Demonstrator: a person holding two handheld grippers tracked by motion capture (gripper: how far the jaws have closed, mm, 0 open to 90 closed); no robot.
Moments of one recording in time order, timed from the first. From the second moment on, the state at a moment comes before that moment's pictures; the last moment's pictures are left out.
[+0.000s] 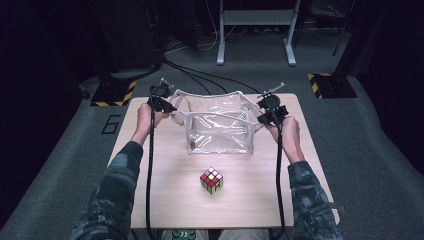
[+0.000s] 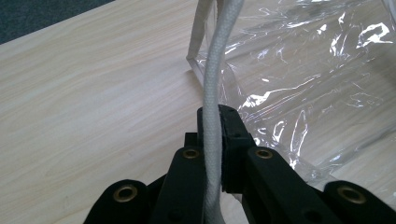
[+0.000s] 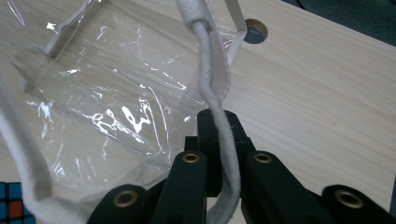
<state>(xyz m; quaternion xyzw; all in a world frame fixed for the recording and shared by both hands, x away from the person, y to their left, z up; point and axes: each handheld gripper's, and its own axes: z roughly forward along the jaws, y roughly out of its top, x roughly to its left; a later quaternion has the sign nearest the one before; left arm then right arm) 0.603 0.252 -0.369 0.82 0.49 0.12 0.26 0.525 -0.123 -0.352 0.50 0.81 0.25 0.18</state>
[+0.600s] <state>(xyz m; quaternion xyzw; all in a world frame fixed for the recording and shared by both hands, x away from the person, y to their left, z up) 0.604 0.264 -0.375 0.81 0.50 0.14 0.27 0.535 -0.104 -0.358 0.50 0.81 0.26 0.17</state>
